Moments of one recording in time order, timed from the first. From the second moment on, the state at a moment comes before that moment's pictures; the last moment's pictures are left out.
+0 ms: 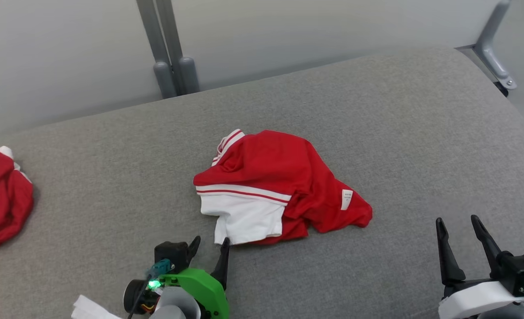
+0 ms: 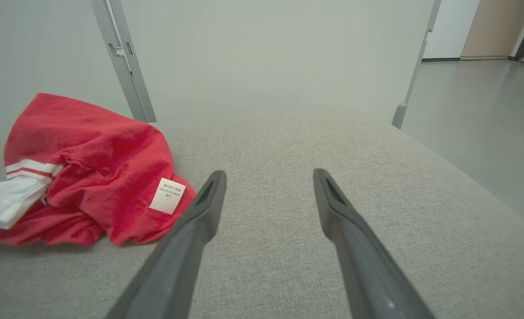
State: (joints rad) left arm -0.30 0.05 -0.52 0.76 -0.54 -0.03 -0.25; right arm 0.10 -0.12 -0.06 0.11 0.14 0.13 -0.26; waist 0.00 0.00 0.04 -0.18
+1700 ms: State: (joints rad) left arm 0.18 0.39 -0.46 0.12 -0.82 0.33 -0.11; right arm 0.14 -0.11 -0.05 0.11 0.14 0.13 -0.26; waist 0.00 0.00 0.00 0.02
